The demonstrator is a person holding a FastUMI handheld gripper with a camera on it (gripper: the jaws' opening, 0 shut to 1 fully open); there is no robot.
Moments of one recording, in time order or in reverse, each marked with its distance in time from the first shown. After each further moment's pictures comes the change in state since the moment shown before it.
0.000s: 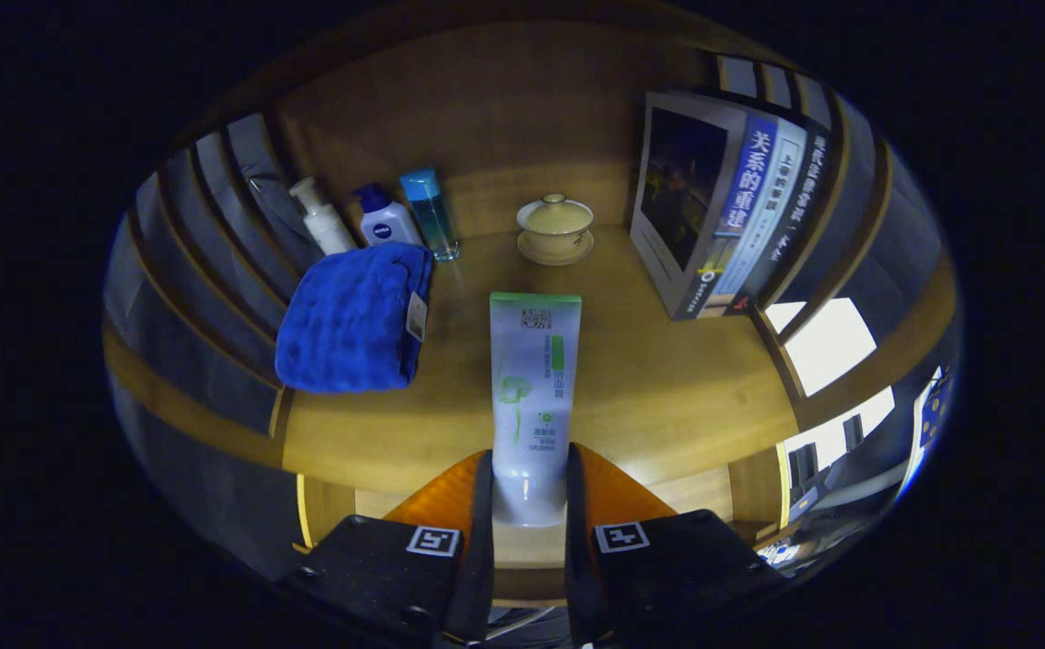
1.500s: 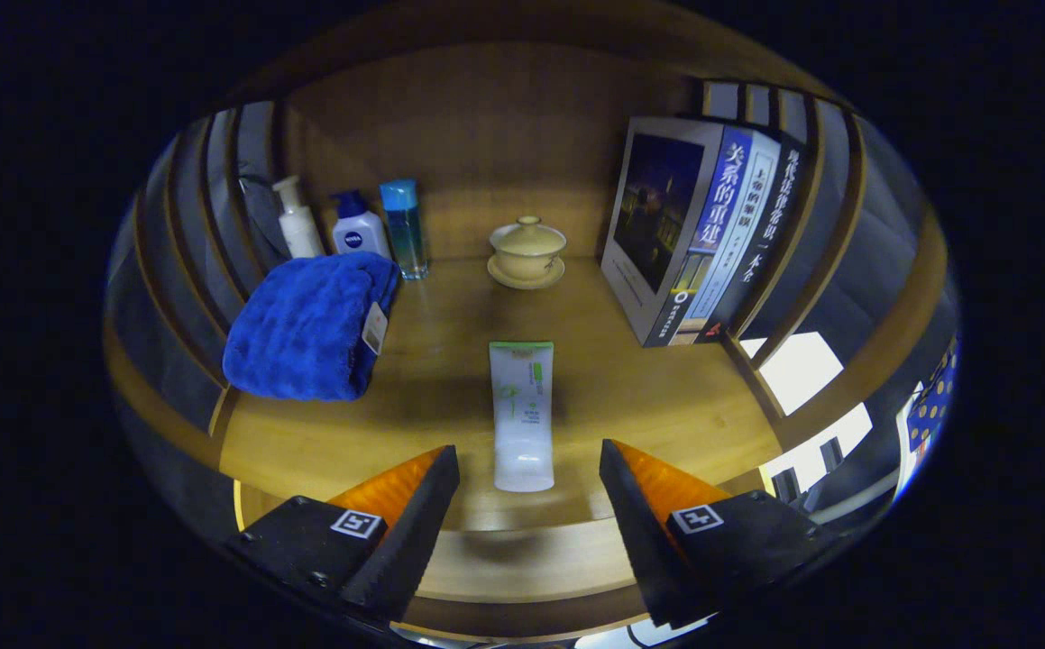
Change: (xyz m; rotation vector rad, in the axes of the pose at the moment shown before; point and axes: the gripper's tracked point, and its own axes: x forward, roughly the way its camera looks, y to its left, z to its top) arm -0.001 -0.025 -0.012 -0.067 -0.272 -0.120
